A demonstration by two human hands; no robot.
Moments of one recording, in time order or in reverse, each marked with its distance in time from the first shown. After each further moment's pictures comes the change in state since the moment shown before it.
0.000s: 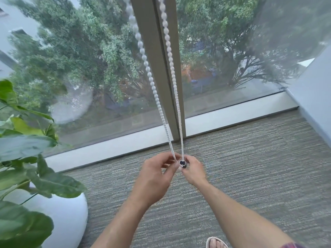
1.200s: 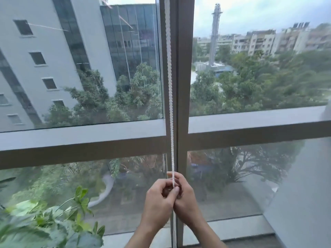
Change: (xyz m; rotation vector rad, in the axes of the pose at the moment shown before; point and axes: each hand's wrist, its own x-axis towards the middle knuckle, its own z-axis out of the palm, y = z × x) left_hand 0.003 0.348 -0.251 -0.368 0.461 0.147; right_hand -0.251 -0.468 -0.265 0.391 0.110 -0.842
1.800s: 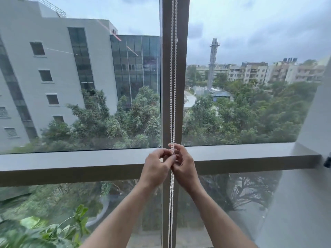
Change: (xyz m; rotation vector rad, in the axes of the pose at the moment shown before) left_hand 0.052 0.191 -0.039 0.024 0.012 0.244; right_hand 0.060 -0.201 -0.046 -0.099 0.094 -0.205
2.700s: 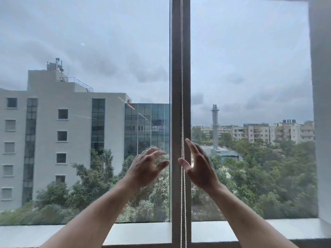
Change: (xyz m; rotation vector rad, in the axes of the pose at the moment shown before) left_hand 0.114 0.146 -0.122 0.786 0.051 0.550; right_hand 0.130 -0.179 -0.050 -0.600 0.123 -0.554
